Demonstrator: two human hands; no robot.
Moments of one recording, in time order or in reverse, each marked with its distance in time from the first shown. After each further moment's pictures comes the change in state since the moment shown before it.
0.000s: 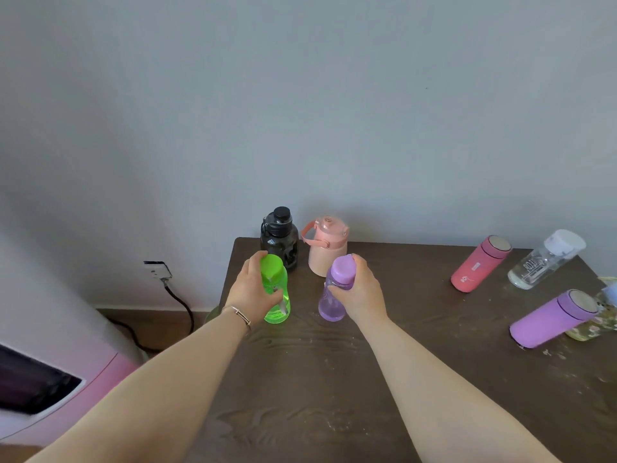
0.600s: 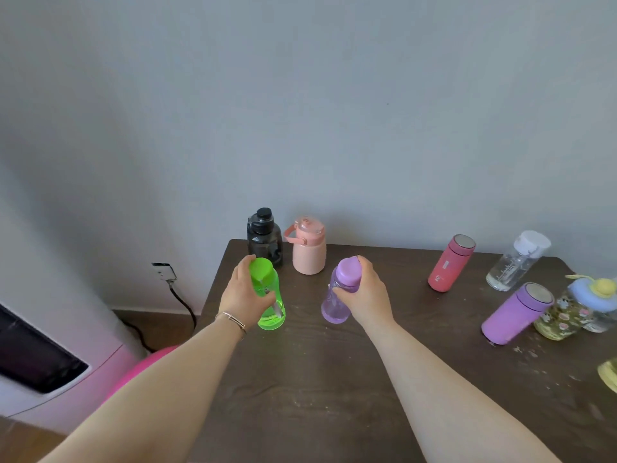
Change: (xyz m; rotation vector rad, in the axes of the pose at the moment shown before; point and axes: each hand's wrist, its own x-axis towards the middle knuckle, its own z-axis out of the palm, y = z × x) left_hand -0.078 0.063 0.023 0.024 0.156 -0.049; right_hand -0.052 0.039 -0.090 0.060 -0.008 -0.068
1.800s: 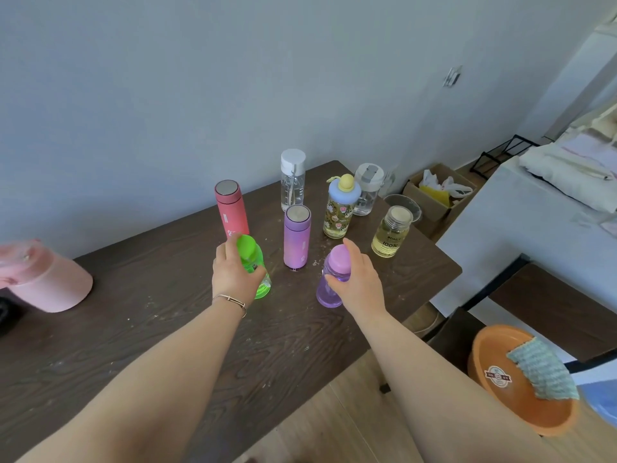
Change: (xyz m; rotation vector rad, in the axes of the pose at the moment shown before) left_hand -0.065 0.264 0.341 -0.087 -0.351 0.304; right_hand -0.089 0.268 -0.274 -0.169 0.382 0.423
